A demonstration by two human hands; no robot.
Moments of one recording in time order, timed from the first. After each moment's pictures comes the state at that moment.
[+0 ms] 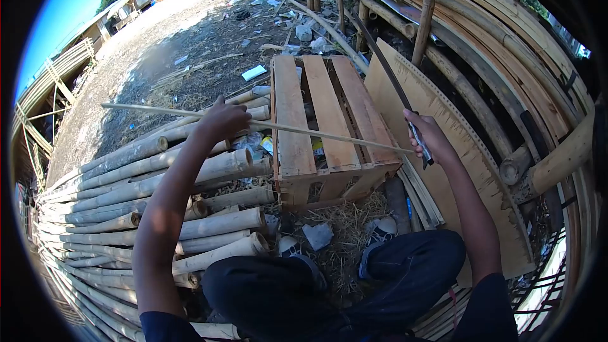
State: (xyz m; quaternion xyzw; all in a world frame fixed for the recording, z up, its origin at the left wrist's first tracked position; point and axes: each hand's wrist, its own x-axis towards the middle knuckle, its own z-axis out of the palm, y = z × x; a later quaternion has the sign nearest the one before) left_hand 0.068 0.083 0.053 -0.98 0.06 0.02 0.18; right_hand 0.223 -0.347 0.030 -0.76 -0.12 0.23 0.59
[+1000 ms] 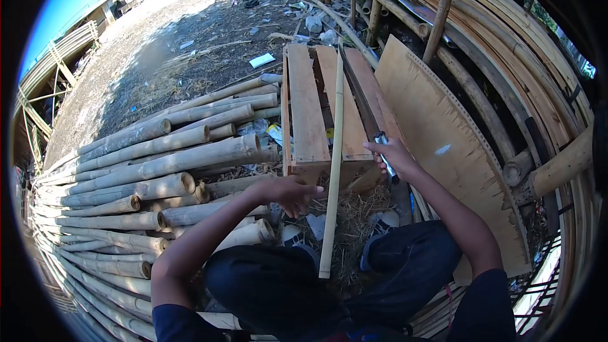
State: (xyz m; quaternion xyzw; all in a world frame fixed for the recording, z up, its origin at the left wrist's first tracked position) left_hand -0.003 -0.038 -0.018 -0.72 -0.15 0.40 -0.54; right_hand 0.174 -0.280 -0.038 -0.73 -0.12 0.35 0.57
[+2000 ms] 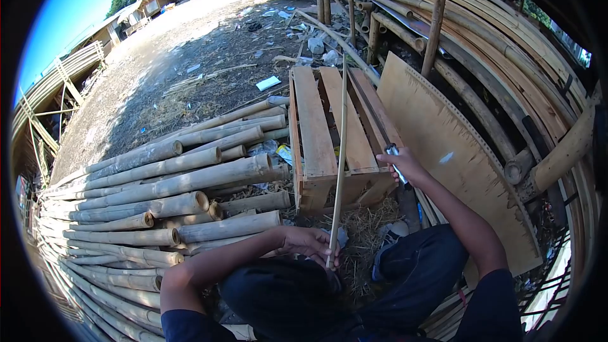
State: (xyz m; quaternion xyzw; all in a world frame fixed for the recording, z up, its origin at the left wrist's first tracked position) left_hand -0.052 -0.062 -0.111 -0.35 0.10 0.57 -0.74; right_hand 0.181 -0.295 -0.039 -0.77 -0.14 0.29 0.55
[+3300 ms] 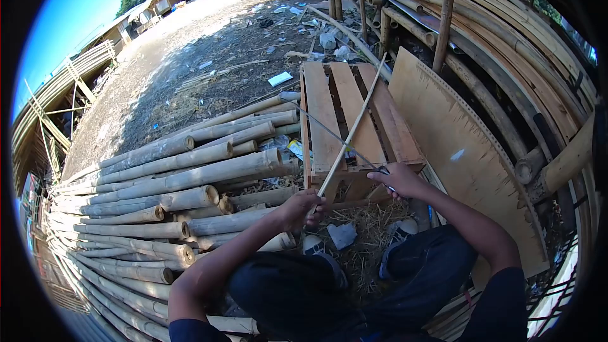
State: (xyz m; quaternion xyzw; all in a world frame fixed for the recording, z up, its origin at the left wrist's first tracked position) left_hand -0.043 -0.050 -0.049 -0.45 -0.20 0.21 -0.84; right_hand 0.138 -0.284 -0.026 -0.83 -0.26 0.34 0.35
